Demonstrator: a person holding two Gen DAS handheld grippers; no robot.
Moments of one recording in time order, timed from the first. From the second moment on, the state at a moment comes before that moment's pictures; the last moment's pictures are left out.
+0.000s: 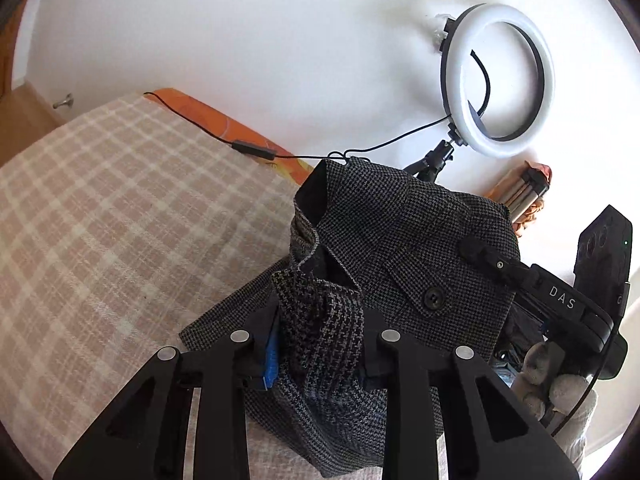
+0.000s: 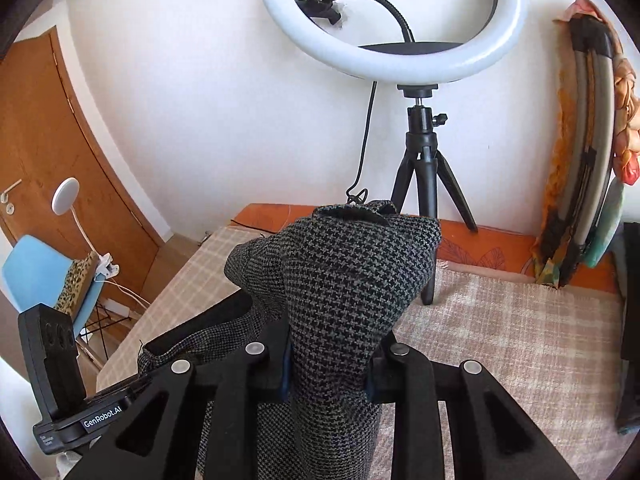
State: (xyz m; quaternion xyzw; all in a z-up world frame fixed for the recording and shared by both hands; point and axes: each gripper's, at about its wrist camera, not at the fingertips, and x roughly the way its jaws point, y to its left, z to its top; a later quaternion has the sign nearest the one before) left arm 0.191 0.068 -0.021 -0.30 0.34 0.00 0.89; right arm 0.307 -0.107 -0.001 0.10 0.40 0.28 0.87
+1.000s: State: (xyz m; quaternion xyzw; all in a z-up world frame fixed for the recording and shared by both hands) left arm 0.200 0.047 -0.097 -0.38 0.45 0.03 0.81; right arm 0.312 -0.199 -0.070 0.16 0.46 0.23 0.84
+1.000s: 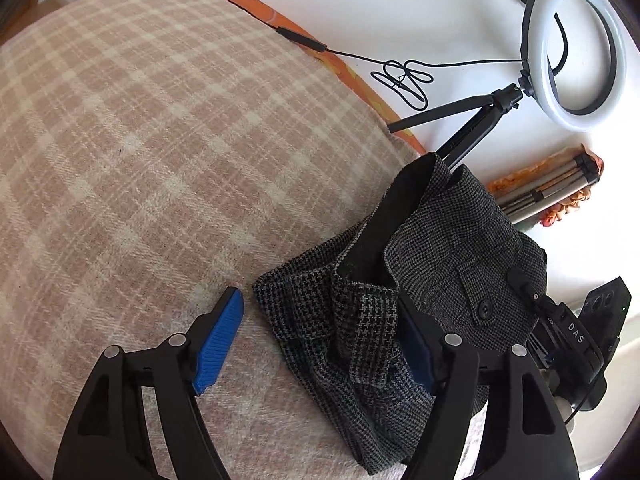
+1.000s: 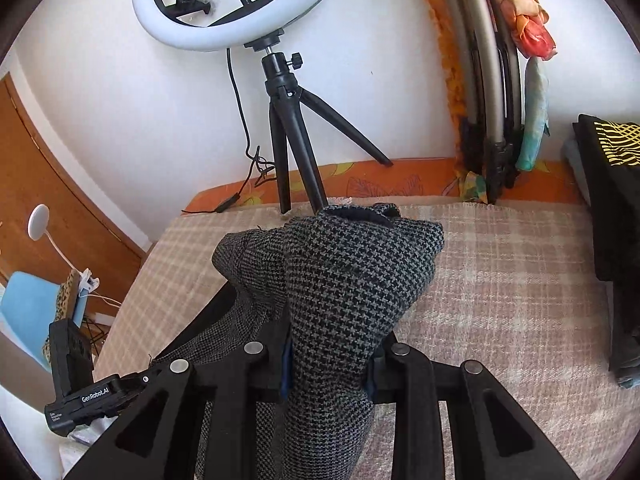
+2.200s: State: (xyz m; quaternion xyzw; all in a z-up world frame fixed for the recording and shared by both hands) left arm 0.211 -0.060 0.003 -0.26 0.35 -0.10 0.89; right arm 0.276 -0.257 0.025 0.10 0.38 0.20 0.90
